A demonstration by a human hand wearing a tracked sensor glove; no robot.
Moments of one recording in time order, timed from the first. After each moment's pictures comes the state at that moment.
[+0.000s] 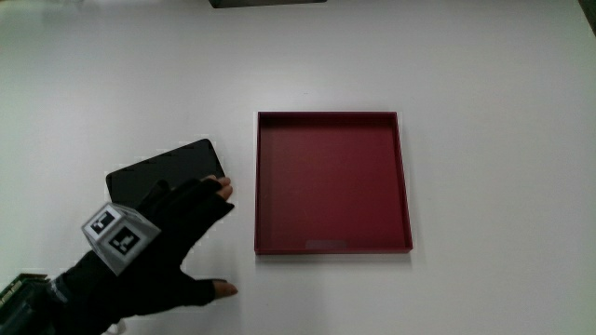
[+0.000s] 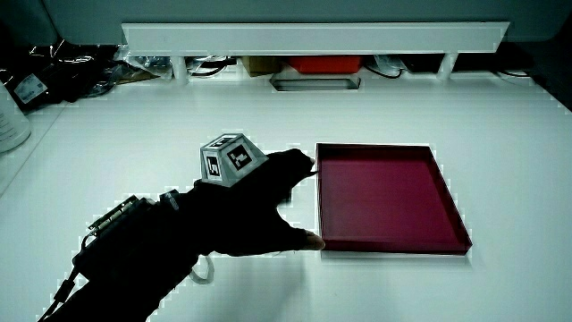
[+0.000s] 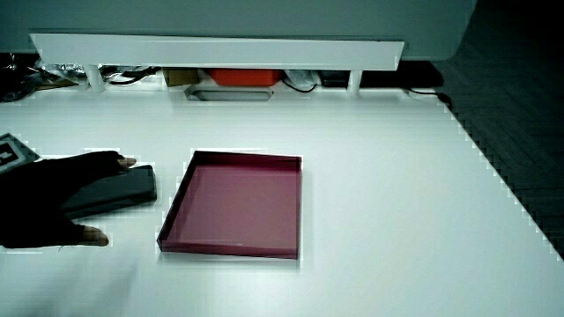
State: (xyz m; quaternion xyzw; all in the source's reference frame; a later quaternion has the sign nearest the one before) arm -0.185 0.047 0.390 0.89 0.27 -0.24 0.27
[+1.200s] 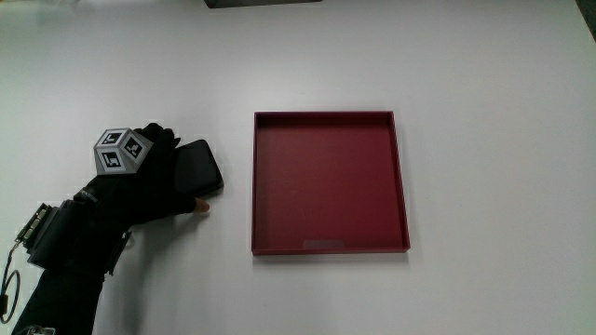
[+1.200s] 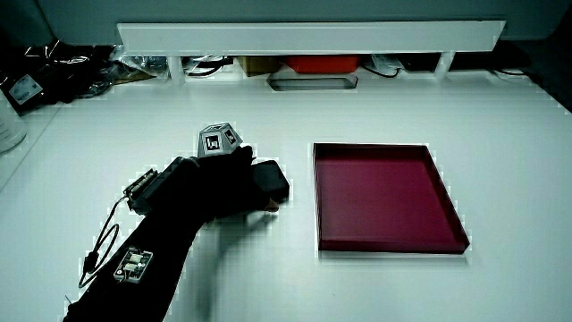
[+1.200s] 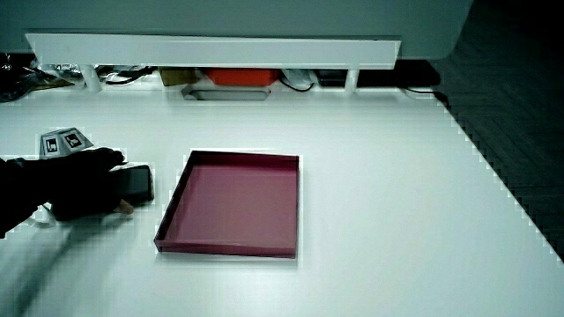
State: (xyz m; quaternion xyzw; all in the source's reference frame) arm -0.234 -0.040 0.516 0.91 0.02 -0.13 0.38
